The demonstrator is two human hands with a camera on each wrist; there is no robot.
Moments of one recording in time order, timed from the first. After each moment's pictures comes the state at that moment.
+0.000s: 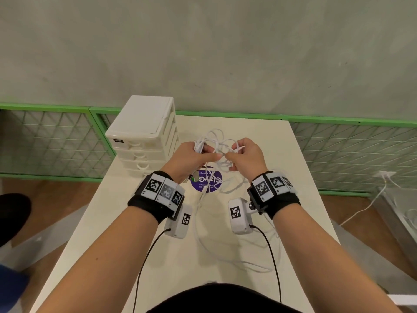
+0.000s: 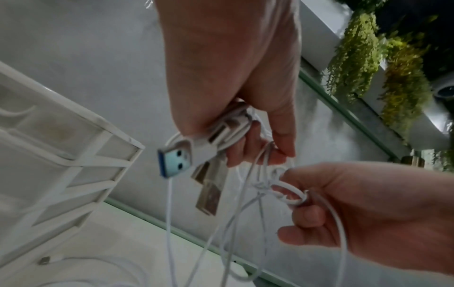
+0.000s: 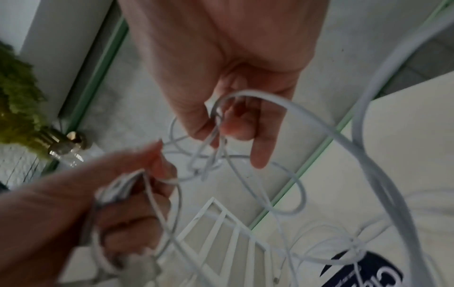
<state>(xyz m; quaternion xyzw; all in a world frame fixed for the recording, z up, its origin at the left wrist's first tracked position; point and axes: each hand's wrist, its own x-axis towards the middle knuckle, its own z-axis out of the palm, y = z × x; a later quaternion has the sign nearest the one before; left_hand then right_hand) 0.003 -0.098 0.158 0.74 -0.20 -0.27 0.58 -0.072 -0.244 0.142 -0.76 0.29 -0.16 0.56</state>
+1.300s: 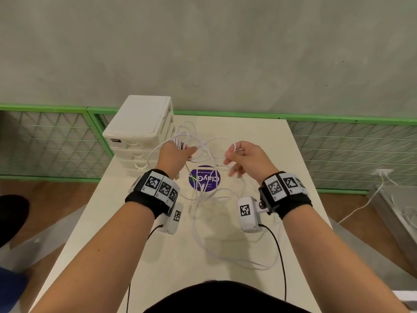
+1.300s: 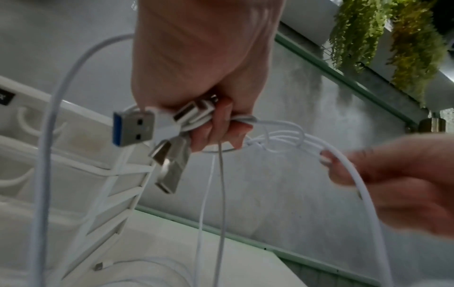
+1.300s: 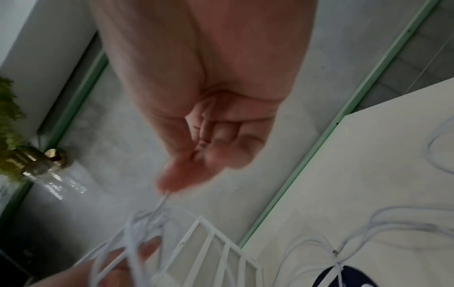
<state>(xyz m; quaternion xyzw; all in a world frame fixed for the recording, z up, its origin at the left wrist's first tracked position) 0.019 -0.092 0.151 0.84 -0.08 -0.15 0.52 -0.091 -0.255 0.146 -0.73 0.17 -0.08 0.66</state>
